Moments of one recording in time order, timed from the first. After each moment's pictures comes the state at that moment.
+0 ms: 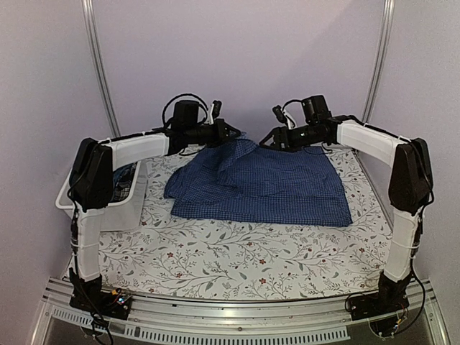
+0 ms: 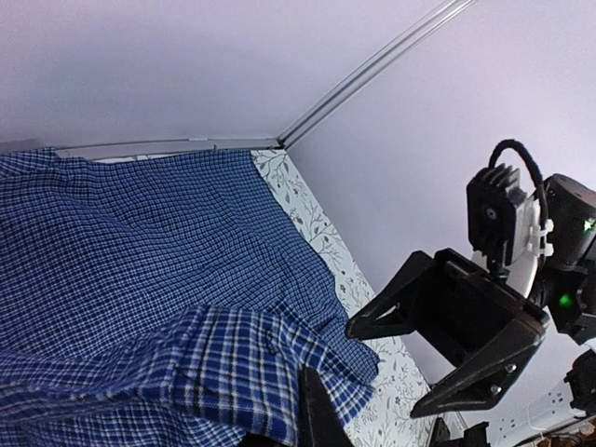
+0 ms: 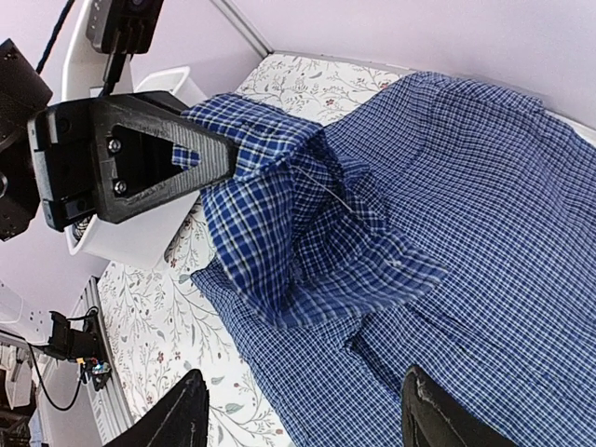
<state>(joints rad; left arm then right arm) -0.53 2.18 1.80 0.09 0.54 -0.66 0.42 1.97 1.73 -0.42 -0.63 0.19</state>
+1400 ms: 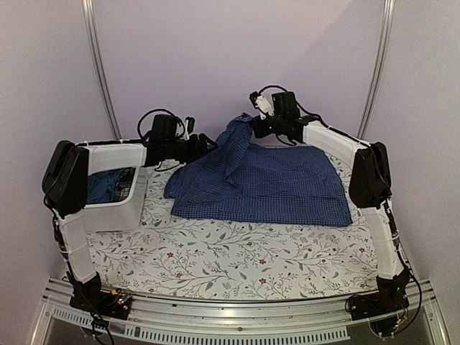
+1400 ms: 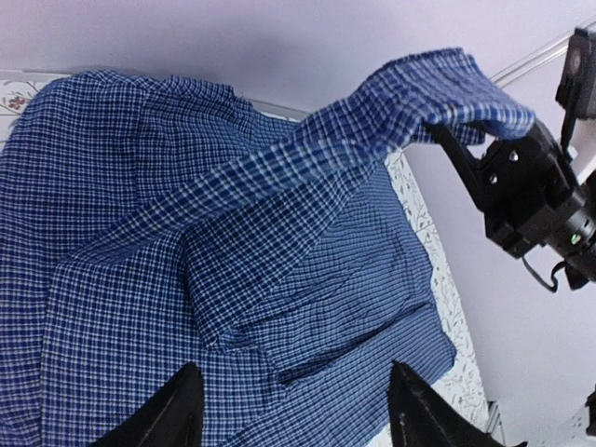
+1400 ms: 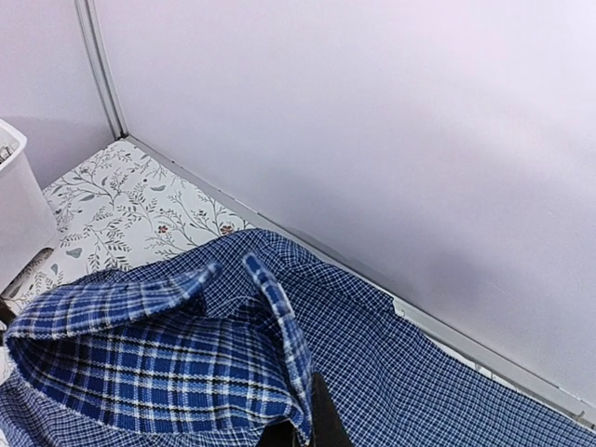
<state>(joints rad) -0.45 1.95 1.43 0.06 0.36 -0.64 0.52 2.37 2.23 -0.25 -0.11 -0.08</state>
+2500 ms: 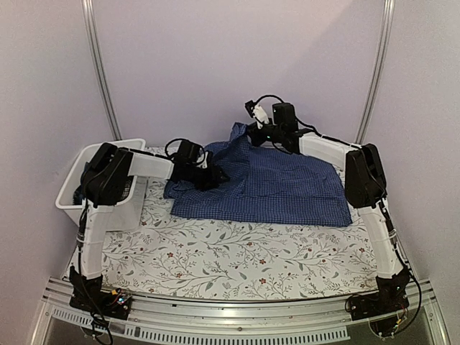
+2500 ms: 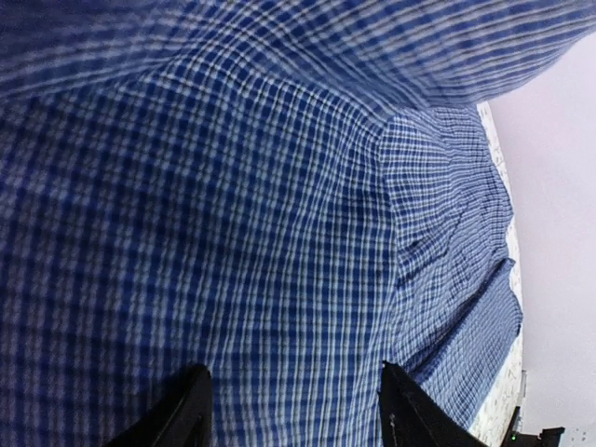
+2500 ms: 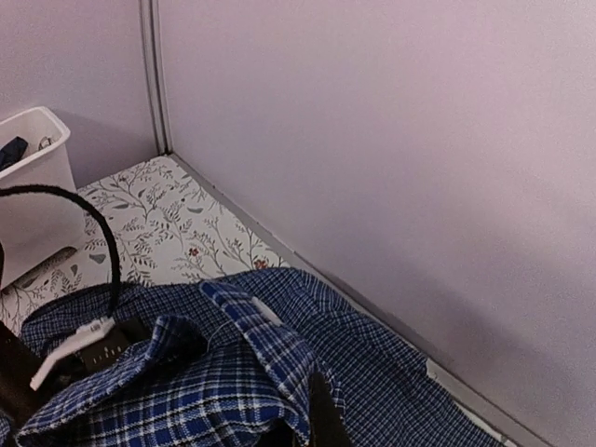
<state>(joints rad) -0.49 2.37 1.65 0.01 0.44 -0.63 0.50 2.46 2.22 0.03 -0.28 -0.15</state>
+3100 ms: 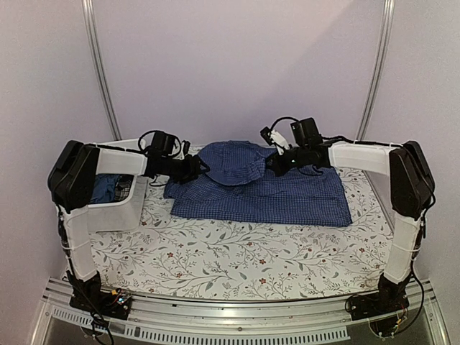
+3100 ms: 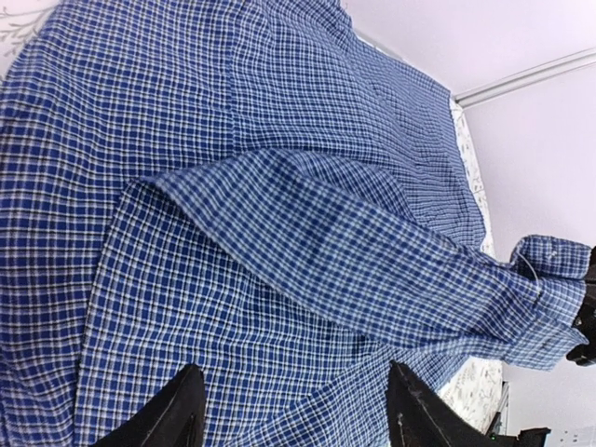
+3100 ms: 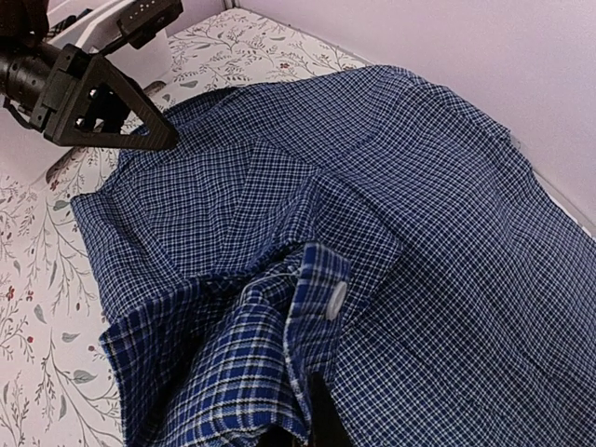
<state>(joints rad) -0.39 2.02 1.32 0.02 0.43 -0.63 0.52 1.97 1.48 -0.14 -0.36 -0.16</state>
